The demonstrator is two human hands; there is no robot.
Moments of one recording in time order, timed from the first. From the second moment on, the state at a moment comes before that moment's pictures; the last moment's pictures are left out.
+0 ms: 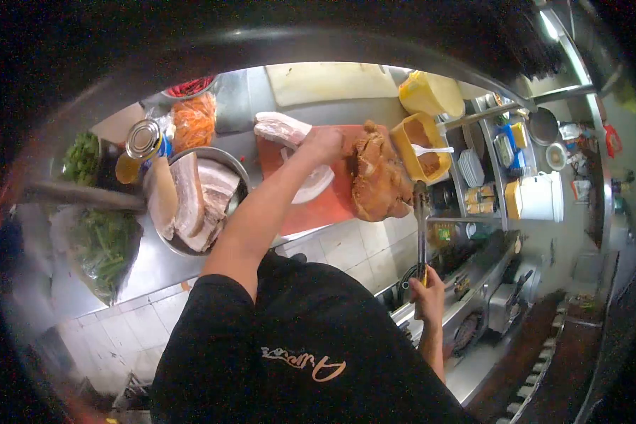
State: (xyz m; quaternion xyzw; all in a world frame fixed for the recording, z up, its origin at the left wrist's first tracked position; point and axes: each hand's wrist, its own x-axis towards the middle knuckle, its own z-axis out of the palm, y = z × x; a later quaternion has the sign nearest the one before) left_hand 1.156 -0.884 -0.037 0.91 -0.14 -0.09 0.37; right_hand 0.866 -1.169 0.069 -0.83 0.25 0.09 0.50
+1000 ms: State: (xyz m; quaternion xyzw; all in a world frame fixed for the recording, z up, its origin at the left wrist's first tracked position) left_hand 1.043 -0.890 0.001 0.88 -0.28 0.22 0.31; right_hand 0.827 -1.184 0.024 -0.78 0.31 0.06 0.54
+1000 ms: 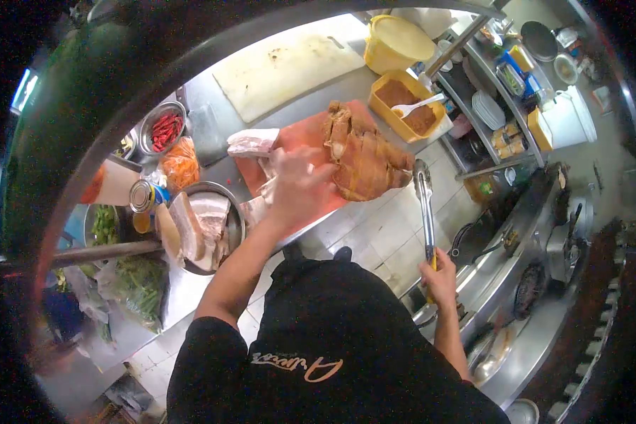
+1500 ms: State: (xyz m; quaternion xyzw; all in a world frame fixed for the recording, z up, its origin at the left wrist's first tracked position) left_hand 1.053 -0.910 0.005 0.89 -0.28 0.19 0.30; right_hand 0.831 -1.202 0.022 -0.75 0.32 0.08 0.58
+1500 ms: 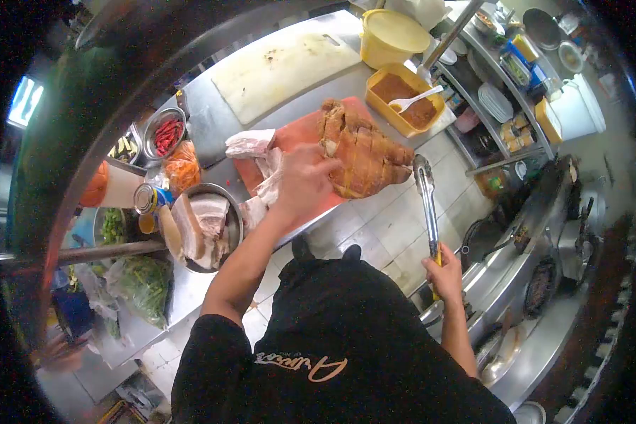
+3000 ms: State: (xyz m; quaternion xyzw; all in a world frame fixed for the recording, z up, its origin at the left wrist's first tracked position) left_hand 0.986 -0.918 0.028 0.88 -0.16 -0.03 0.44; right_hand 0.835 -1.185 0.027 -0.72 0.32 0.05 0.61
